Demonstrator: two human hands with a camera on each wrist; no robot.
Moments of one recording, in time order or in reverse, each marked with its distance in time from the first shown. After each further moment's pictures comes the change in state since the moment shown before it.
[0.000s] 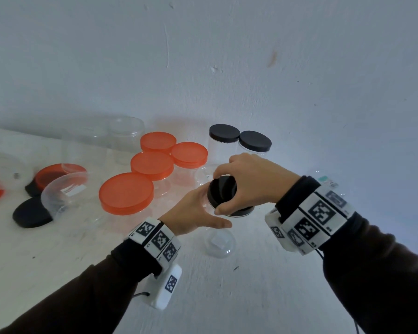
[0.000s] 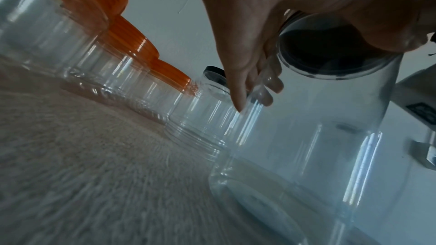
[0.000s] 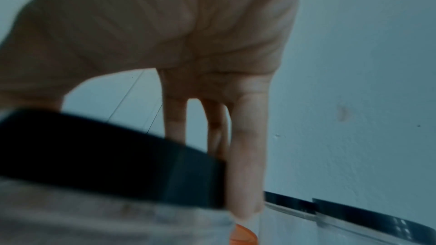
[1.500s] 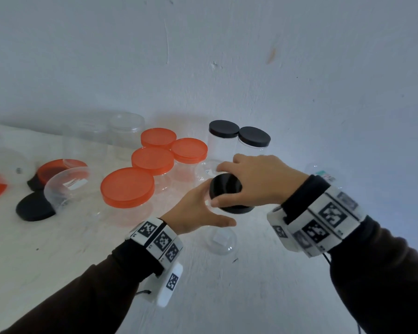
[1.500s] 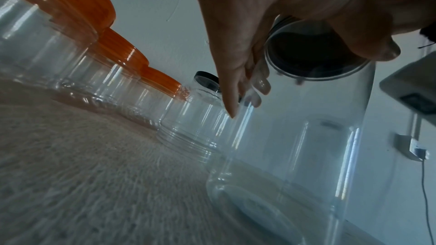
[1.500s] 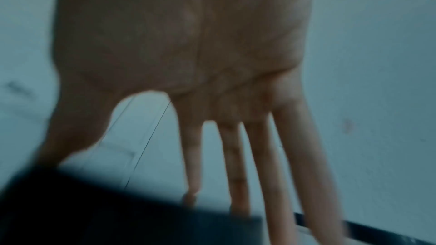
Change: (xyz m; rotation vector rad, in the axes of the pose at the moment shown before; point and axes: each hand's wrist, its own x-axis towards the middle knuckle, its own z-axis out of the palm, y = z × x) left_hand -0.008 0.001 0.007 0.144 0.039 -0.007; right_hand -0.012 0.000 0.001 -0.069 -0.104 0.061
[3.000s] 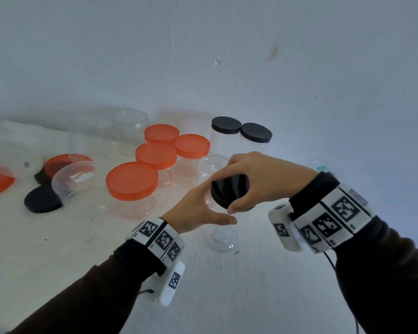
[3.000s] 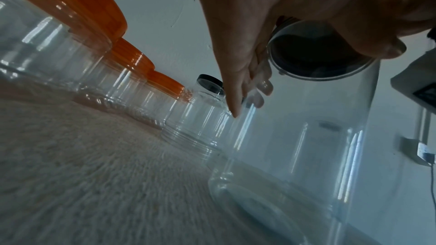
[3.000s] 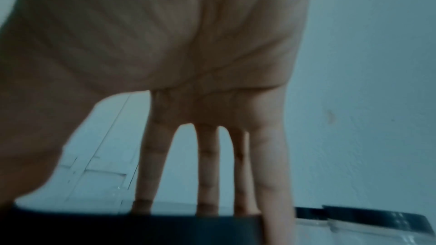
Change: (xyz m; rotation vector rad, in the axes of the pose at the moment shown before) left_hand -0.012 0.001 0.004 0.005 0.014 0.022; right_hand -0.010 0.003 -0.001 0.224 -0.041 -0.151
